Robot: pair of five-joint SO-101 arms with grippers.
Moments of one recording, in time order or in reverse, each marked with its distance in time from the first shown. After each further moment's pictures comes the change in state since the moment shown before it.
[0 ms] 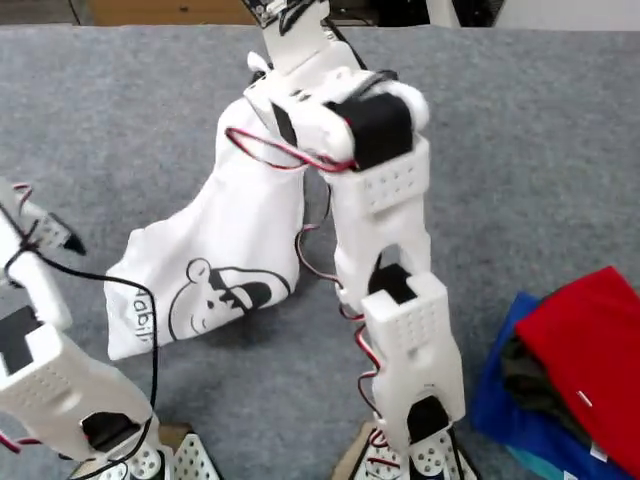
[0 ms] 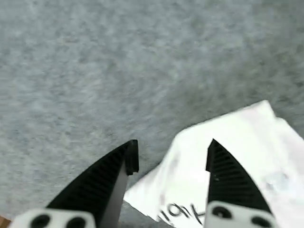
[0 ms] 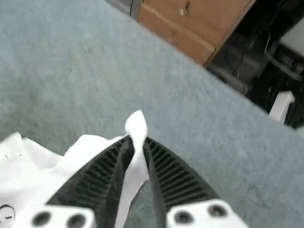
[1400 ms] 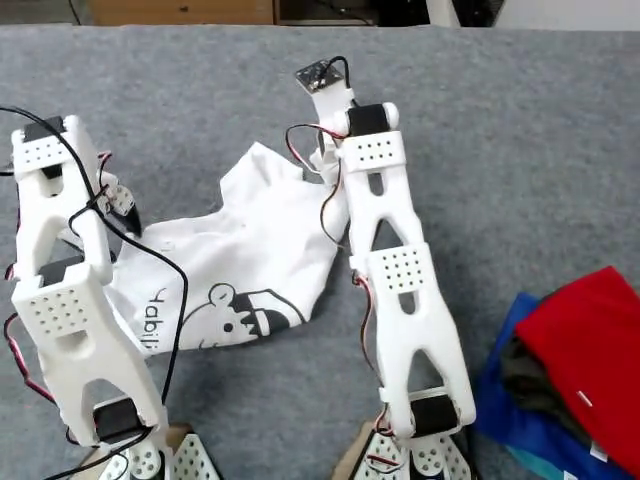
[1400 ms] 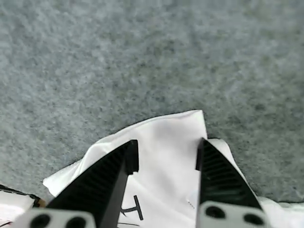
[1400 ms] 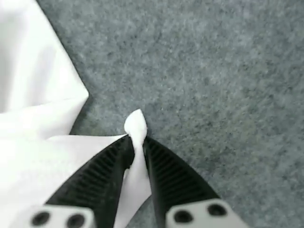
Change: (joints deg) left arm 13.7 24.7 -23.1 8.6 25.1; right arm 13.5 42.6 -3.3 -4.5 3.3
